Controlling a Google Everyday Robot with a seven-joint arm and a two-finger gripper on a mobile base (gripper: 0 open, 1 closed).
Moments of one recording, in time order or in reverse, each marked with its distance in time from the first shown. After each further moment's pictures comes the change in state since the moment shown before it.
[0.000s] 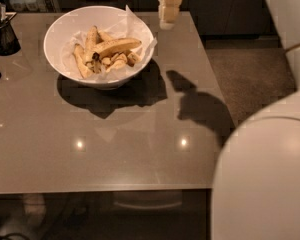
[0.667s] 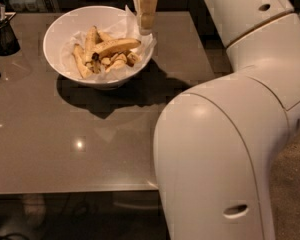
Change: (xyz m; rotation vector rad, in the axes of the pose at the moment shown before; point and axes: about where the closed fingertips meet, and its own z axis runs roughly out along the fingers) arm -0.031 -0.030 0.065 -0.056 -0.026 -0.085
